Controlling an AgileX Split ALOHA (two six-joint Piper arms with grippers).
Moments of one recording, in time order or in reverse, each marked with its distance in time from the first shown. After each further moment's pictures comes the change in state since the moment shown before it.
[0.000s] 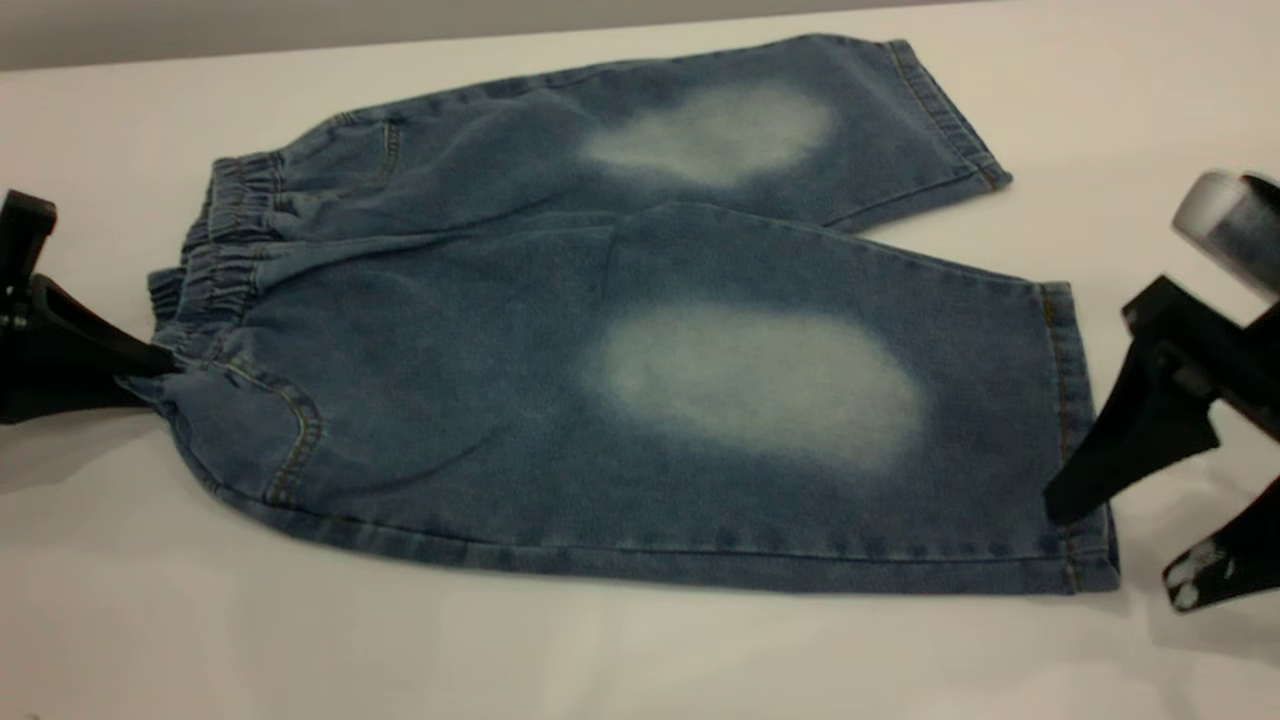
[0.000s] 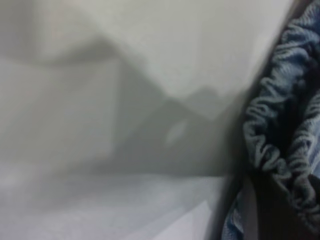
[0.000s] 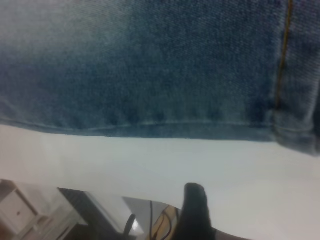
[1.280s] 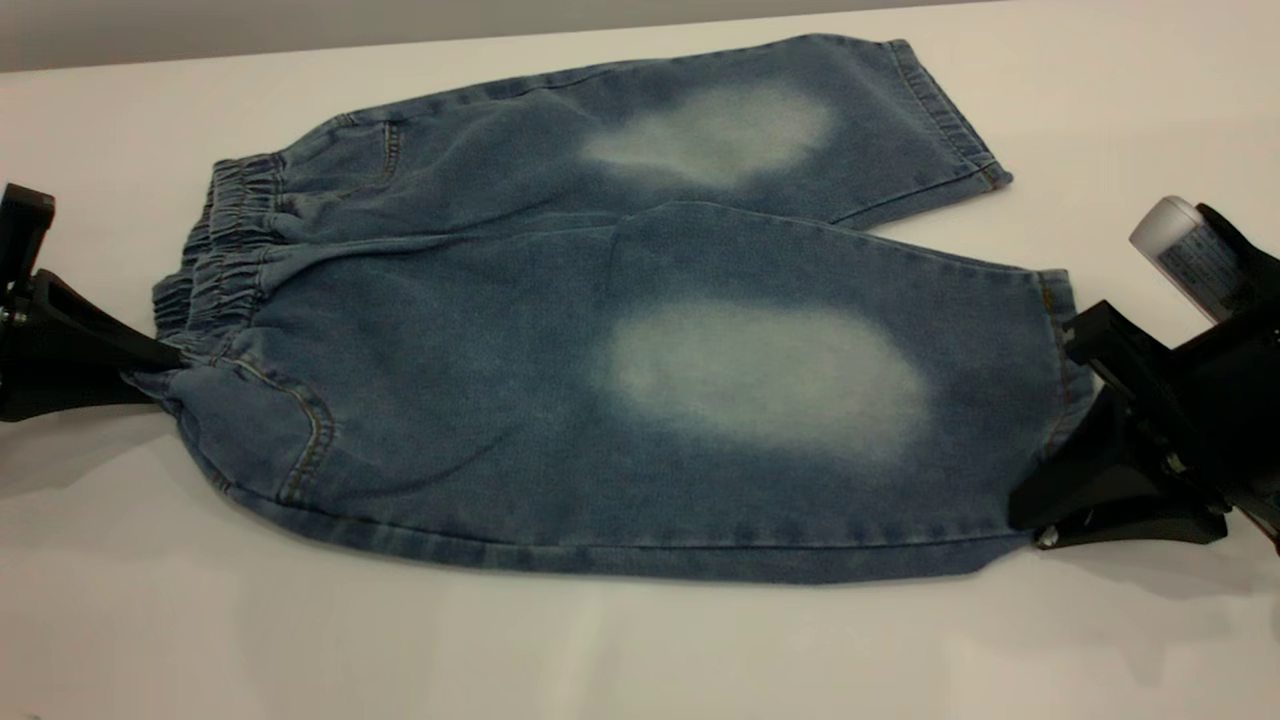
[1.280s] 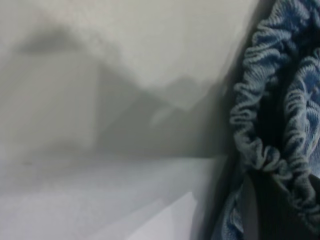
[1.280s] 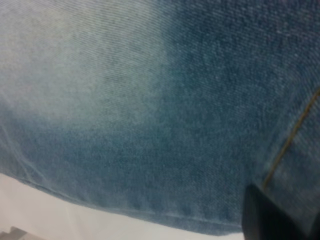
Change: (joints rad) left arm 0.000 -0.001 0.000 0.016 0.044 -0.001; right arm 0.000 0.193 -0.001 0.518 -0.033 -0.562
